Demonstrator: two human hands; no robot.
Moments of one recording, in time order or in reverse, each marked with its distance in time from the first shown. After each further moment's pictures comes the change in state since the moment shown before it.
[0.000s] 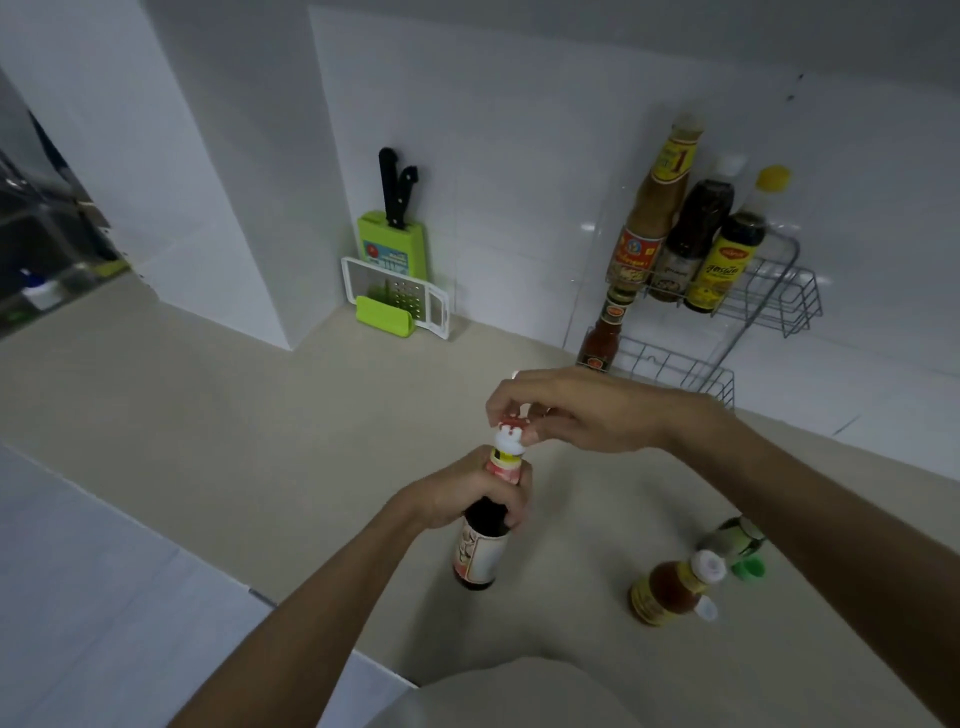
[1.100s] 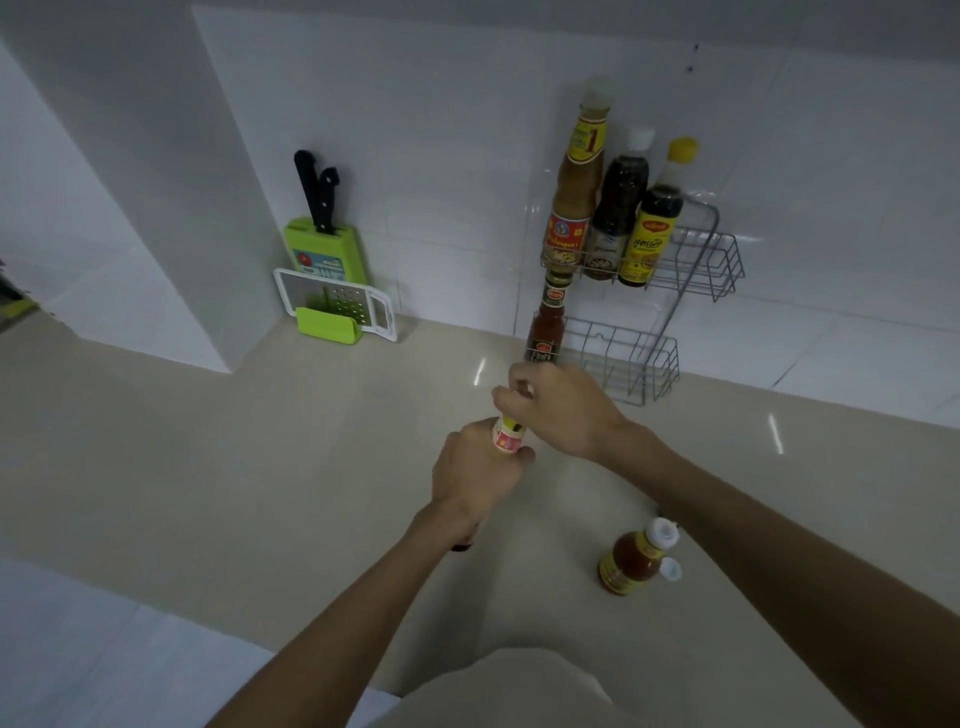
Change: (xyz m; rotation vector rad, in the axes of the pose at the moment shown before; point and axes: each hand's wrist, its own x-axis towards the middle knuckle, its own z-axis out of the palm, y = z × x) left_hand 0.046 0.016 0.054 0.563 0.693 -0.057; right_hand -0.019 0.016 0.035 -0.043 0.518 0.575
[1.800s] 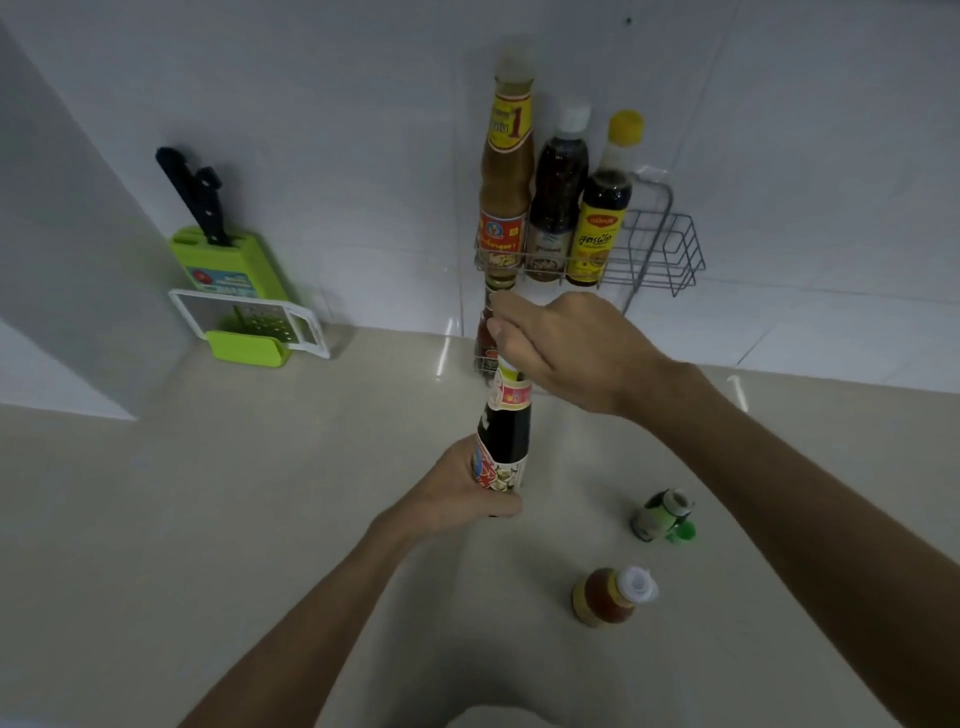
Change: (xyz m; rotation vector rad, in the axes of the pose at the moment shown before) left_hand 0.076 -0.008 0.029 -0.355 -0.611 0.080; right_hand 0.047 0.048 -0.082 -0.263 0.186 -0.310
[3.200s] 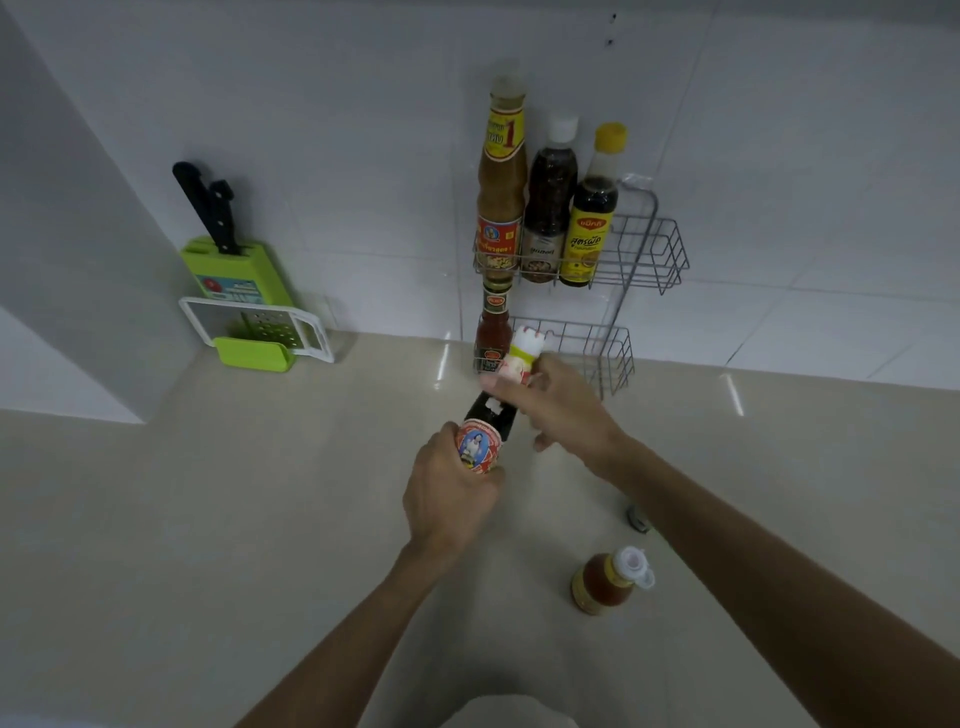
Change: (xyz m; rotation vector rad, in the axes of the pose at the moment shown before) left_hand -0.018 -0.002 0.032 0.455 0.786 -0.111; right_hand -0.042 -0.017 0.058 1.004 -0.046 0.831
